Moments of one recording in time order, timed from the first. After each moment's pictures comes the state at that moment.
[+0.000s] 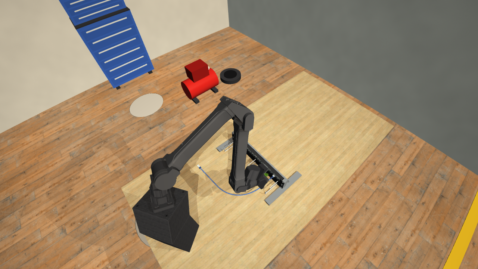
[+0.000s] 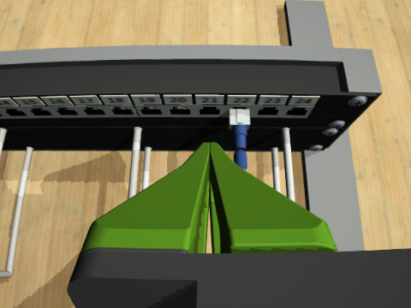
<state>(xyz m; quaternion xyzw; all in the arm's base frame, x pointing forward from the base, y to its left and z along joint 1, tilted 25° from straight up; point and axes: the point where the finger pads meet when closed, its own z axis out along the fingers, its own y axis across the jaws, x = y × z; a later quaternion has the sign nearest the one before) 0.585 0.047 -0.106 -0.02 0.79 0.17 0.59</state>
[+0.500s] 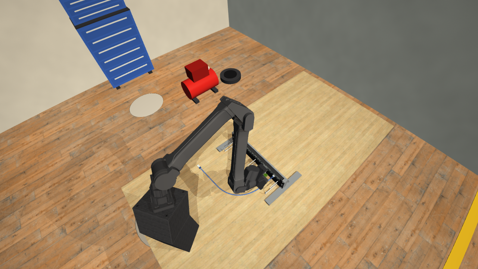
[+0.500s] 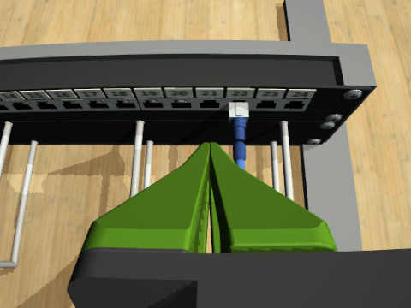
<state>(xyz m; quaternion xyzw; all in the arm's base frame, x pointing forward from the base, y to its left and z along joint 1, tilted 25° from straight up) 0.577 0.044 -0.104 -0.02 0.79 0.17 0.59</state>
